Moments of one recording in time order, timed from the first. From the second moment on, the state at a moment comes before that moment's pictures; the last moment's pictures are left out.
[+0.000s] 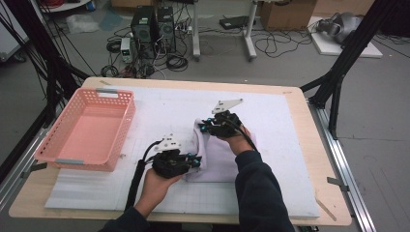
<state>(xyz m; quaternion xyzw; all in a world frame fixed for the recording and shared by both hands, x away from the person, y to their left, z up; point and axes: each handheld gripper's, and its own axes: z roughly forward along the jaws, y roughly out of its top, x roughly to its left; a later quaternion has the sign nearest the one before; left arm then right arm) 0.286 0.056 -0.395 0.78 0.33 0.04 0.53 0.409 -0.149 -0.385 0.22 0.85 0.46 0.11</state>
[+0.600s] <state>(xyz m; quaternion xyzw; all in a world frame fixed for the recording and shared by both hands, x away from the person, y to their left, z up) 0.303 -0.014 -0.406 0.79 0.32 0.00 0.53 0.405 -0.216 -0.397 0.27 0.85 0.43 0.13</state>
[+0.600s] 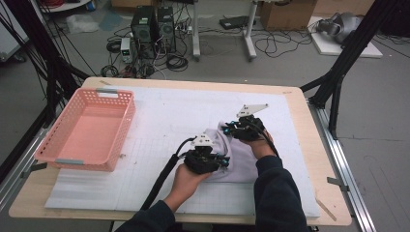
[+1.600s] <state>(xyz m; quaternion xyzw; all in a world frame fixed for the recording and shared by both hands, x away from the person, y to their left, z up) 0.308 0.101 -0.414 0.75 0.34 0.15 0.55 0.321 -0.308 -0.409 0.40 0.78 0.43 0.22</state>
